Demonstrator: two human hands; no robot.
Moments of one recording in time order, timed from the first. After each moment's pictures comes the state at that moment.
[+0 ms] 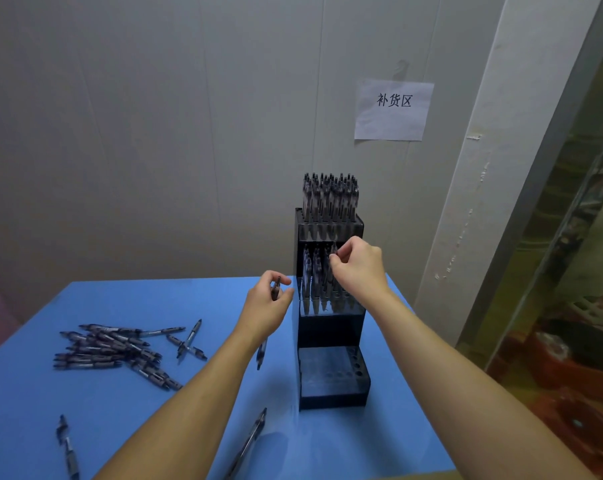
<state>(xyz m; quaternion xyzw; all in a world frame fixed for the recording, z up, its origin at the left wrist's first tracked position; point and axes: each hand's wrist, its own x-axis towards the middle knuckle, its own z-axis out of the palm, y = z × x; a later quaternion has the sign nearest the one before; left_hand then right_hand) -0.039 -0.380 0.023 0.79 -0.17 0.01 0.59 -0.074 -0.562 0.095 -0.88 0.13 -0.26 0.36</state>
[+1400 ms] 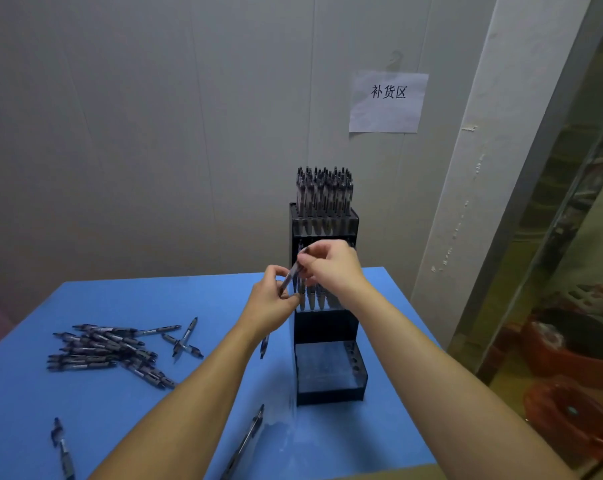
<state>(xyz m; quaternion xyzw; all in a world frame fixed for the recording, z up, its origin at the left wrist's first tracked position) -0.040 -0.393 0.031 0.83 -0.19 -0.01 0.53 -0.087 -0.528 0.104 -0.83 0.06 -0.16 0.53</state>
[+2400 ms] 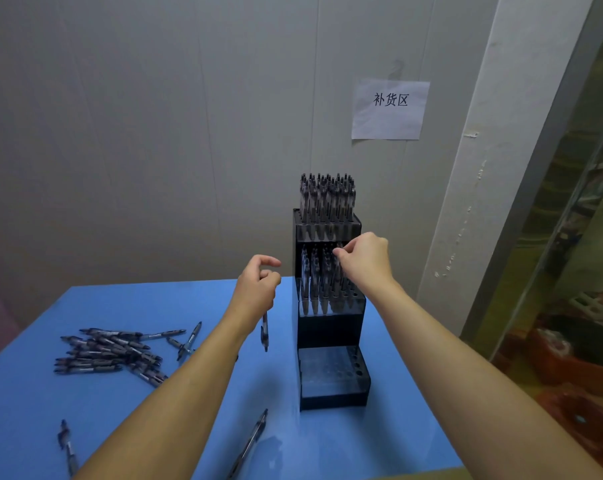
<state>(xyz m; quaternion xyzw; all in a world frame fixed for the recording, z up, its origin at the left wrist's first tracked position) -0.028 -0.372 0.051 0.75 -0.14 0.00 0.65 -0.069 -0.573 0.110 -0.89 0.19 -0.25 0.34</state>
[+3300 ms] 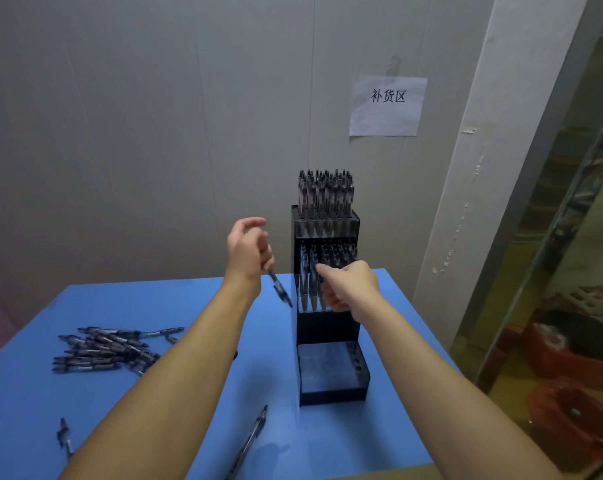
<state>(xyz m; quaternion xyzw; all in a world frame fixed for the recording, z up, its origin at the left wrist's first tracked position) -0.020 -0.384 0.101 0.55 -0.11 0.04 0.82 -0.093 -0.545 0.082 -0.77 0.25 -0.11 0.57</state>
